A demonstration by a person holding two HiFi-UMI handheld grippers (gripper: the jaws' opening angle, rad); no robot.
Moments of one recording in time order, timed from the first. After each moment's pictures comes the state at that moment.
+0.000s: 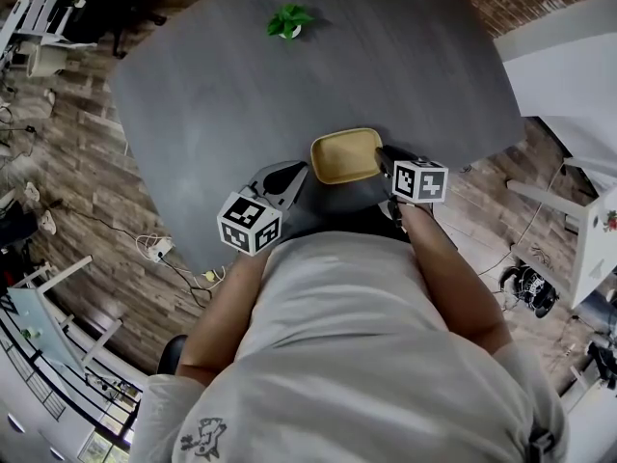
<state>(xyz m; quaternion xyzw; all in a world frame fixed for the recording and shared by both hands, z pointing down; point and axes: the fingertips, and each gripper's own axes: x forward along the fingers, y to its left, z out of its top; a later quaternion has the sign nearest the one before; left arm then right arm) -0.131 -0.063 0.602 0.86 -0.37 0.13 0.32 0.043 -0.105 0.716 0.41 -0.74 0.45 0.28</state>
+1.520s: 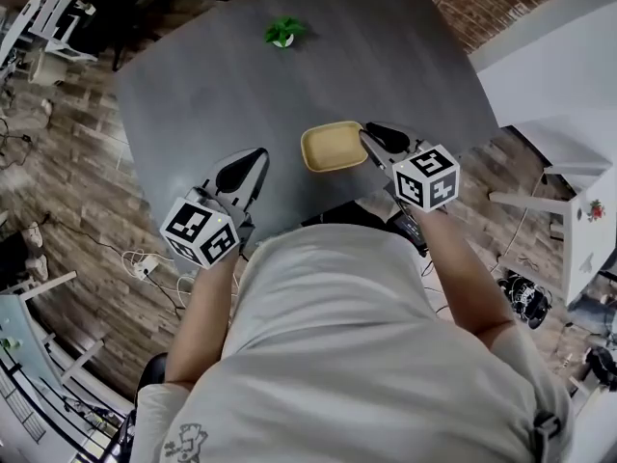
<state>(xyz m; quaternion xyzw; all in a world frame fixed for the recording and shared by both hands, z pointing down) -0.180 -0.027 0.461 0.88 -0.42 0.03 0.22 -0.006 -0.095 0.534 0.31 -0.90 0.21 0.21</state>
